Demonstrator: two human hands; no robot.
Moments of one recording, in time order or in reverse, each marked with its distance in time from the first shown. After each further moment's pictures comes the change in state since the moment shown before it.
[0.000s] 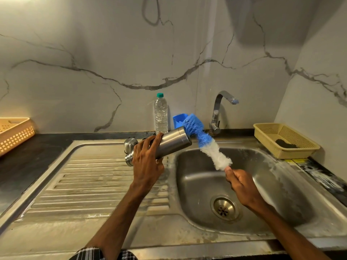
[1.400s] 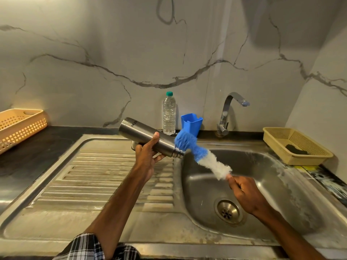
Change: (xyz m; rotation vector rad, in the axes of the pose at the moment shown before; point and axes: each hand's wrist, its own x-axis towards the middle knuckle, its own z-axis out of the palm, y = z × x) left_hand 0.023 0.000 -0.020 -1.401 0.029 -0.972; right_hand -0.004 0.004 0.000 -0.224 -0.077 -0.125
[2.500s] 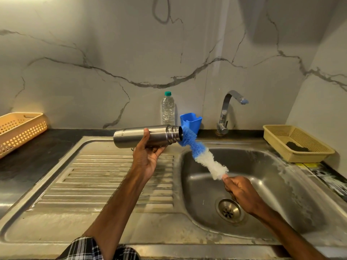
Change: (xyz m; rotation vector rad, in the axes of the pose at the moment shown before) left_hand -0.009 0.009 0.008 -0.388 -0.087 -0.034; right_hand -0.001 -0.012 0.004 0.342 -0.150 0.165
